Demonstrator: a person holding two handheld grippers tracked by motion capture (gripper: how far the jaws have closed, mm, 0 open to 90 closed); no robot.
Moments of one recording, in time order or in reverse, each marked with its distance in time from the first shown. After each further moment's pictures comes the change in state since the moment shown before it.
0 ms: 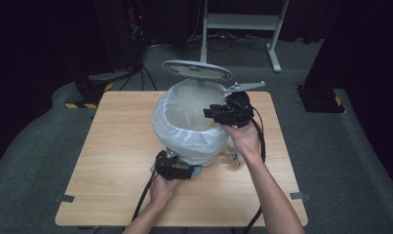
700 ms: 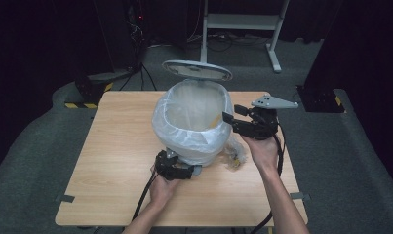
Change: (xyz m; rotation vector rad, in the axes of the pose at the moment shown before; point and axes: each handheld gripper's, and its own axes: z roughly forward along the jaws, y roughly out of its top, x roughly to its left) left arm 0.000 0.000 0.000 0.001 0.002 0.004; right arm -0.006 -0.039 -0.050 -0.202 -0.123 -0.019
